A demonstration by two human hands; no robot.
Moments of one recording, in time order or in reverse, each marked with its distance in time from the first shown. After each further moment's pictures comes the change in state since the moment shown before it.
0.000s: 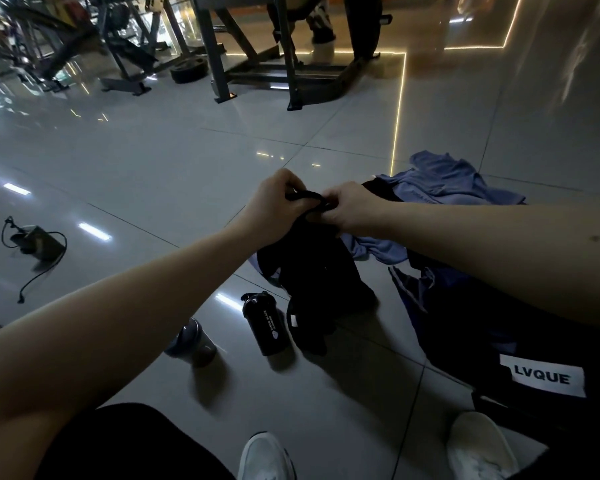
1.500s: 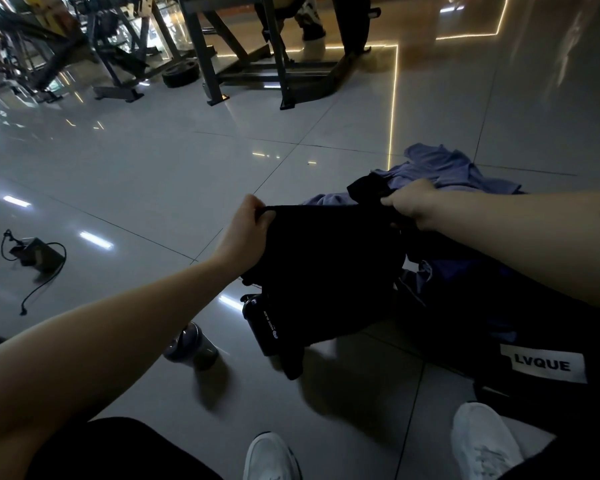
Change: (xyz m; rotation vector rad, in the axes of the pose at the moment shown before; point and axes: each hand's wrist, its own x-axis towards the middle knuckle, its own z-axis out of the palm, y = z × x) left_hand -0.014 -0.055 0.005 0.045 0.036 -0.128; right_hand -0.016 0.065 -0.066 0.319 0.440 0.535
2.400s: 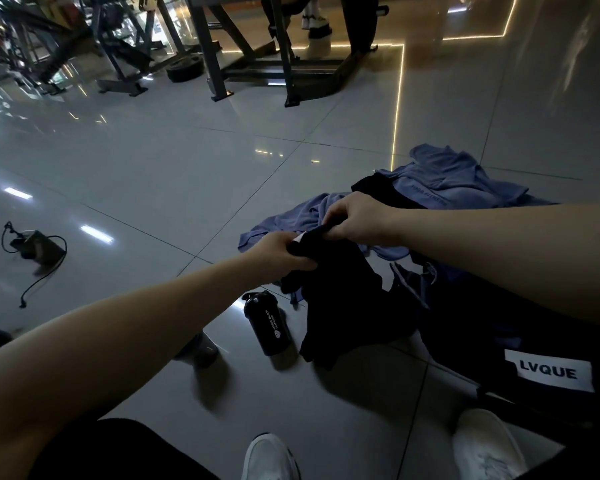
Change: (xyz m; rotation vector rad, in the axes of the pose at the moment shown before) left_hand -0.012 -0.004 0.025 -0.089 -0.521 -0.091; right_hand -0.031 -0.010 0.064 -0.511 -0.421 -0.587
